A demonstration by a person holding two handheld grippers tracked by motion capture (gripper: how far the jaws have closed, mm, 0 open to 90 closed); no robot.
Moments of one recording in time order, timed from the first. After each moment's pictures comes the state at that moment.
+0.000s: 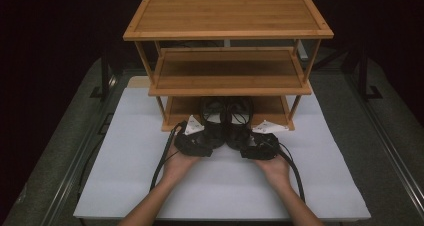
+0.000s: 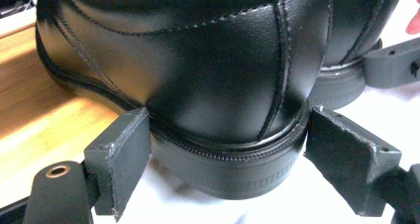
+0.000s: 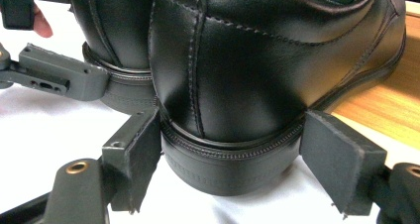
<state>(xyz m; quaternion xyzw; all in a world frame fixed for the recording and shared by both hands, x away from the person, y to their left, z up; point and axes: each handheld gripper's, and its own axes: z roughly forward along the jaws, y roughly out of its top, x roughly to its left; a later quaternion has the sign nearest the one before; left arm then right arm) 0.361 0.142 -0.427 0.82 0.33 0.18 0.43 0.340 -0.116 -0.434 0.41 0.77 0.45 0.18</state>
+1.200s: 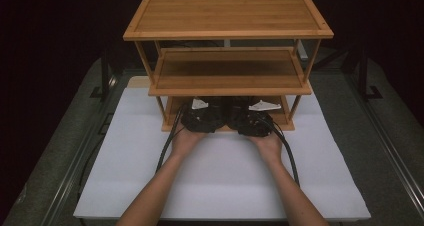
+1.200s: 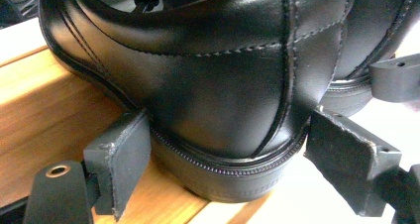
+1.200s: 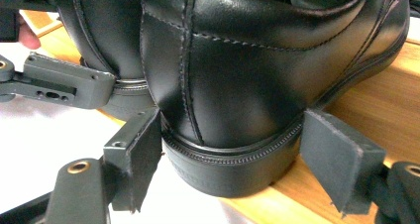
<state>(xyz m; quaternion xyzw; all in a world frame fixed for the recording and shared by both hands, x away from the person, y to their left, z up) 0.441 0.129 -0.436 0.82 0.36 0.17 0.41 0.416 -0.112 -0.439 0.44 0.76 0.43 0.19</state>
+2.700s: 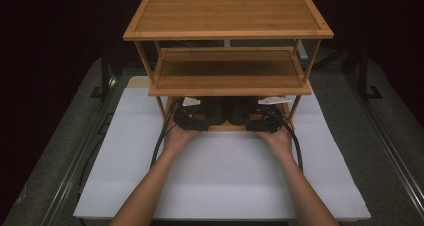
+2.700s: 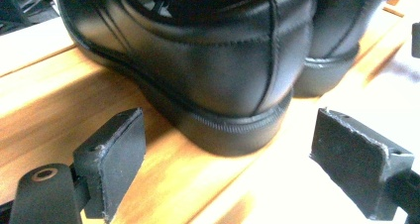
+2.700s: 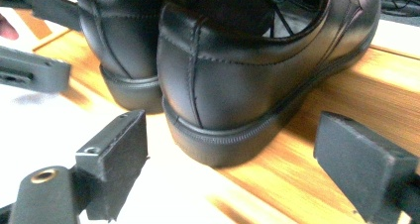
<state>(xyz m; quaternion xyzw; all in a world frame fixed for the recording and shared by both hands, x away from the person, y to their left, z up) 0.433 0.156 -0.420 0.82 0.36 0.15 0.42 0.417 -0.139 -0.419 0.44 0.77 0.43 0.17</state>
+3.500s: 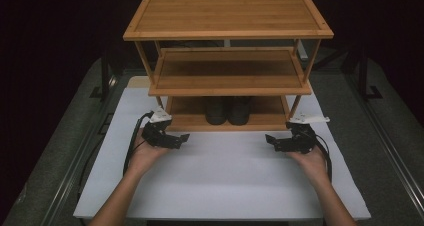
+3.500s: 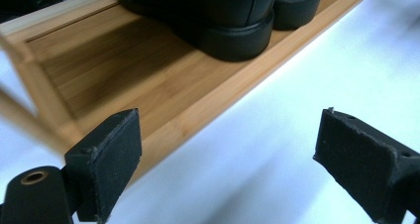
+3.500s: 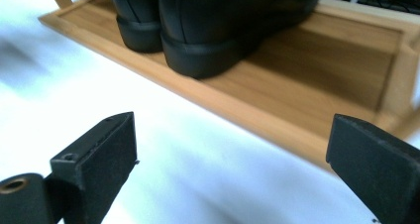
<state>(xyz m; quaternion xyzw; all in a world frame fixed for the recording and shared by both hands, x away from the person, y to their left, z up) 0.365 0.234 -0.400 0.83 0.35 0.18 0.40 0.343 -0.214 -0.414 0.44 0.76 0.43 0.19</state>
